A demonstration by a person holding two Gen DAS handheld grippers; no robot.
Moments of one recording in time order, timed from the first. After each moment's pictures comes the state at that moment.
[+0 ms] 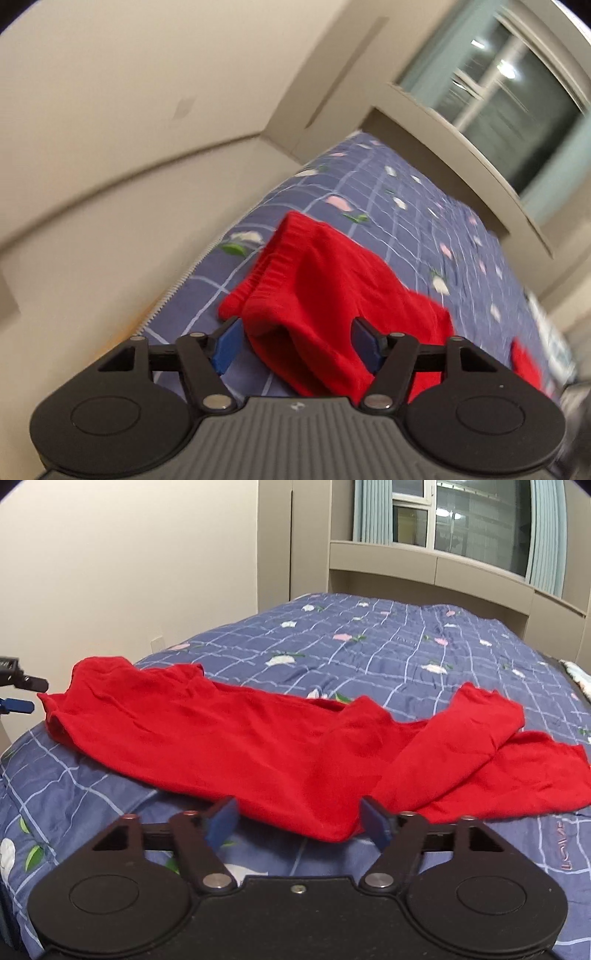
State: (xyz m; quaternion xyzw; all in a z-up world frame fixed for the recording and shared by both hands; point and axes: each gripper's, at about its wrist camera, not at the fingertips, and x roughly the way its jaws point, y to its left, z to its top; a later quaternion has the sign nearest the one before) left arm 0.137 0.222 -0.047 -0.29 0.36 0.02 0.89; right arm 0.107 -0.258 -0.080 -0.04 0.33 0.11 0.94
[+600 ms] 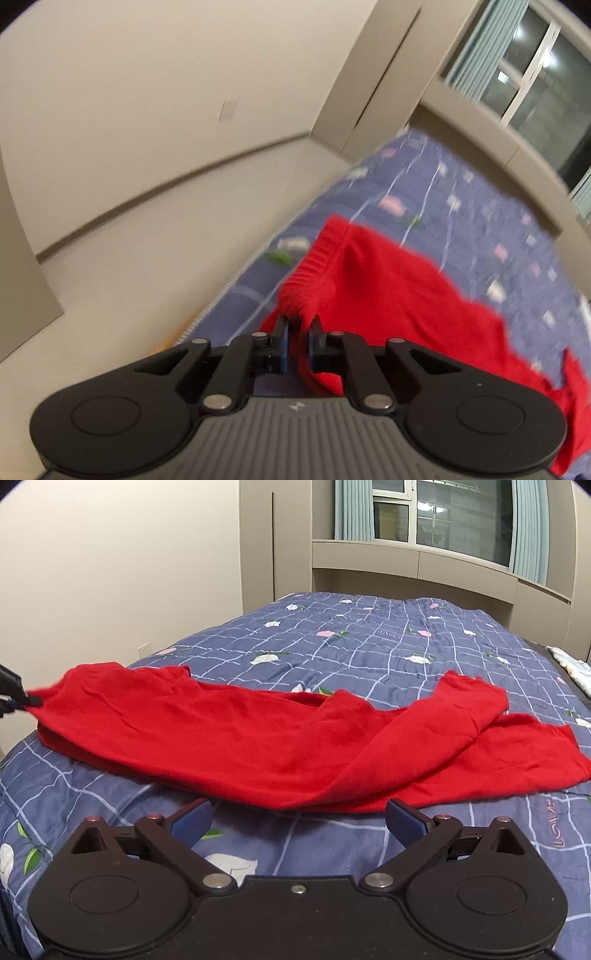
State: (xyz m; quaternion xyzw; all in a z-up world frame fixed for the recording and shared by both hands) left arm 0.147 0.211 -0.058 -0.23 0.39 0.10 0.89; right arm 0.098 -0.267 -0.085 -0.03 0.33 0.09 0.94
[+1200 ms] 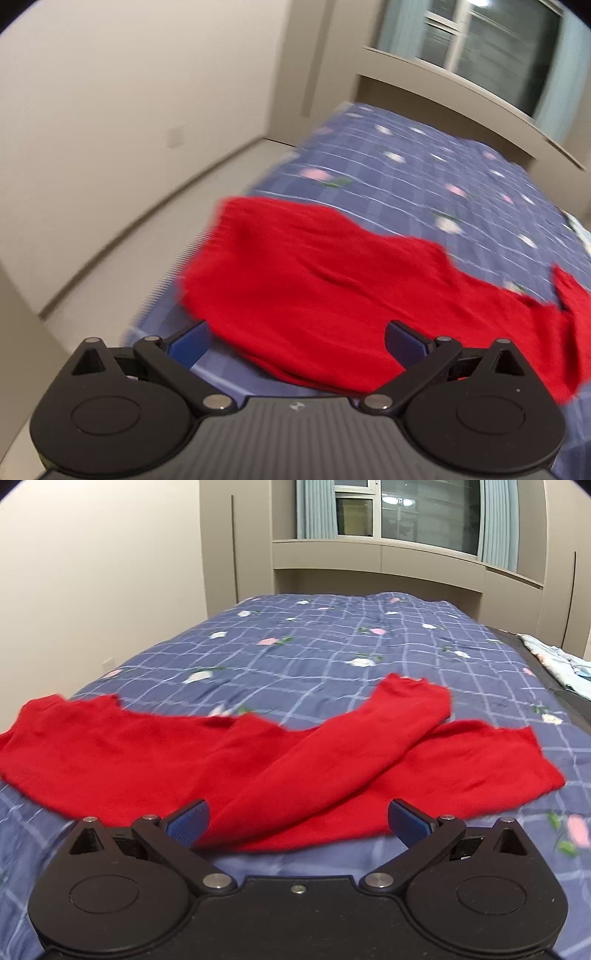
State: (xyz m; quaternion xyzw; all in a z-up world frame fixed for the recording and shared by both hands) left arm 0.126 0.104 -0.023 -0.11 0.39 0.03 0.92; right arm 0.142 -0.344 -0.070 -0.01 0.34 0.04 0.94
